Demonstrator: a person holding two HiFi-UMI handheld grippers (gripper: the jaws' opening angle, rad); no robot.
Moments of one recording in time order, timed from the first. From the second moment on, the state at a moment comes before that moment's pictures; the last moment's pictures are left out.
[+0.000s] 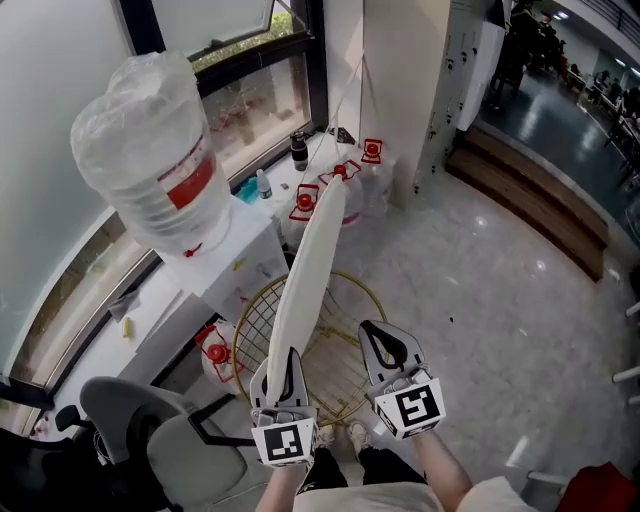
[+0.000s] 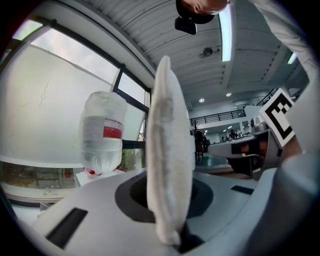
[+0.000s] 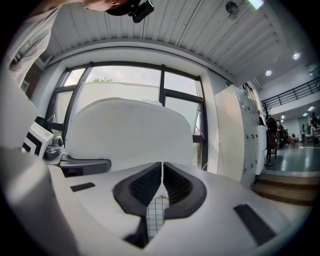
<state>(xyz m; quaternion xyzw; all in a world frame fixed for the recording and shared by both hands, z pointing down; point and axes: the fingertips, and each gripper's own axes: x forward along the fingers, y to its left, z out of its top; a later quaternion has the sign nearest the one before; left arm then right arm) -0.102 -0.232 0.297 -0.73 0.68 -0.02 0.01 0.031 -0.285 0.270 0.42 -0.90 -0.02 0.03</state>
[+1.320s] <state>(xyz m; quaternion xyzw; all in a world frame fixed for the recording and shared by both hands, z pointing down) -0.074 -0.226 0.639 -0.76 0.62 -0.08 -0.16 0.031 -0.291 0.584 0.36 -0.91 0.08 0.18</state>
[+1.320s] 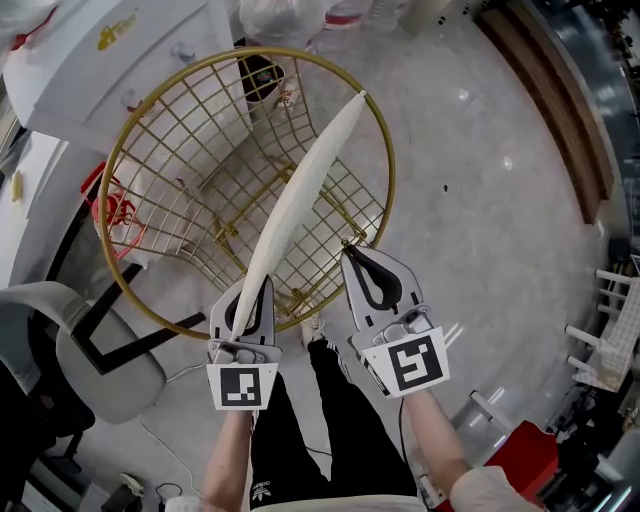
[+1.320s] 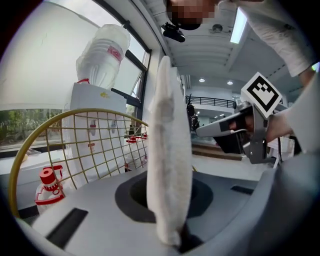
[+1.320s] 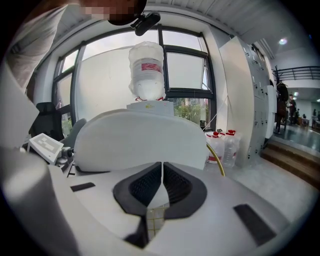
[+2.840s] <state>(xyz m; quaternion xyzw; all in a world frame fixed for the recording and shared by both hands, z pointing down) -0.085 -0.191 0.754 -0.60 0.48 0.08 -0.63 0.032 -0.266 0.651 0.34 -0.90 0.17 0.21</state>
